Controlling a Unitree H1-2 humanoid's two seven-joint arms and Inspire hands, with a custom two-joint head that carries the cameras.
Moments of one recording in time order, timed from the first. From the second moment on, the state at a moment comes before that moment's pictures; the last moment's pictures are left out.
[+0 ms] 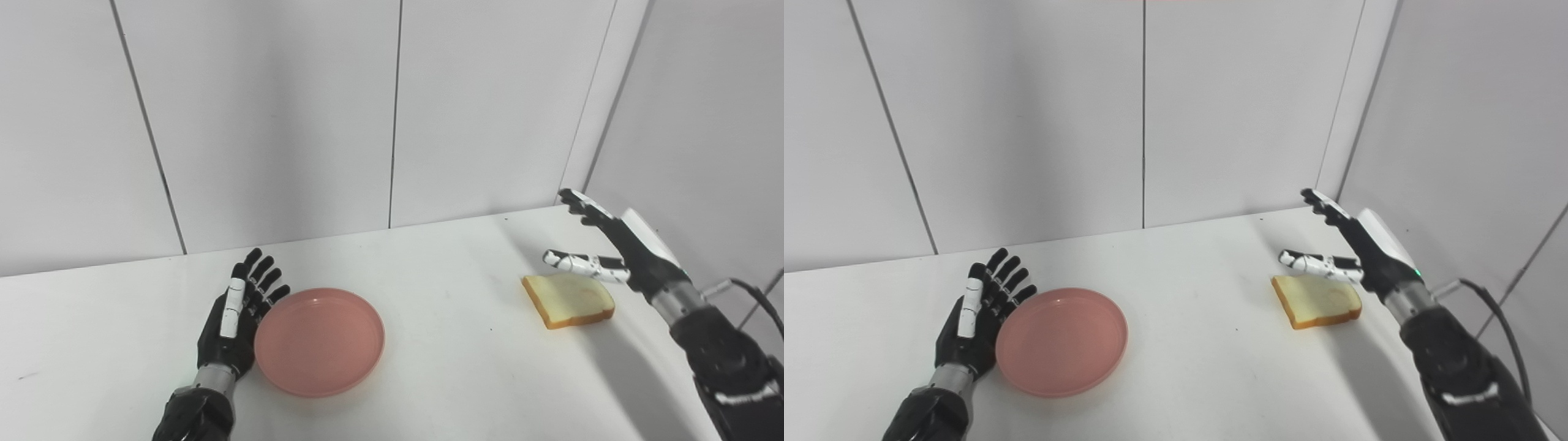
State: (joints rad) left arm -0.64 -0.10 0.12 0.86 -0.28 -0.23 -0.30; right arm -0.23 -0.75 -0.20 -0.02 -0.17 0.08 0.23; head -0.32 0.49
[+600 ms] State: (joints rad) left arm -0.65 -0.10 0.12 0.86 -0.29 -0.23 -0.30; right arm -0.51 -1.01 0.20 0.22 -0.51 0.05 0.56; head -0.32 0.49
